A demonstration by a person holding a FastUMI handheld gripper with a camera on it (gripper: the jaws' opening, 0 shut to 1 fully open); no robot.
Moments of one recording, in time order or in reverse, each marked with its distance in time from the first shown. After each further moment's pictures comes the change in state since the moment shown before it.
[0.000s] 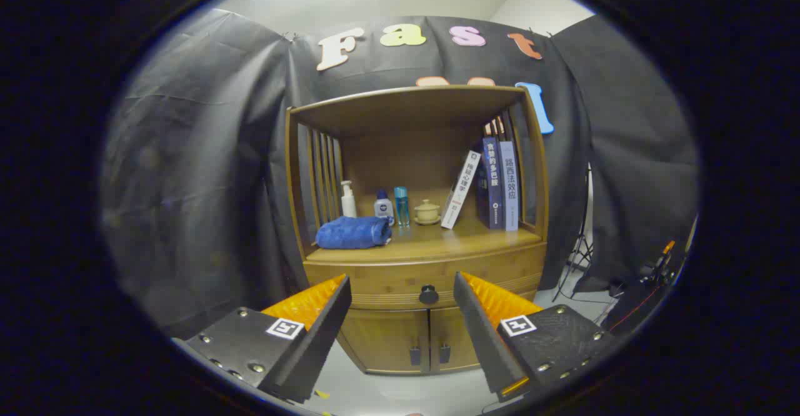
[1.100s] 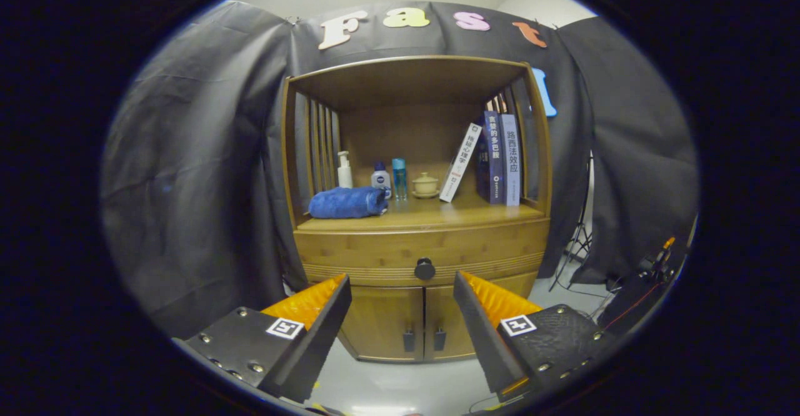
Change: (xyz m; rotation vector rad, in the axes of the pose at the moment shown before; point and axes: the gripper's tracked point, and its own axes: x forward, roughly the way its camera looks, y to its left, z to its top) arm 0.008 -0.002 -0.044 -0.040 0.063 0.009
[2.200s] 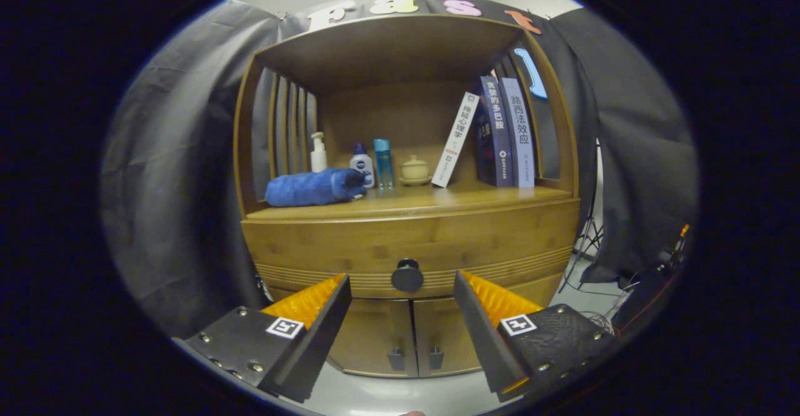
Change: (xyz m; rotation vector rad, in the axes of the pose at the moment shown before) arm 0.141 -0.042 -0.062 0.004 -0.001 -0.043
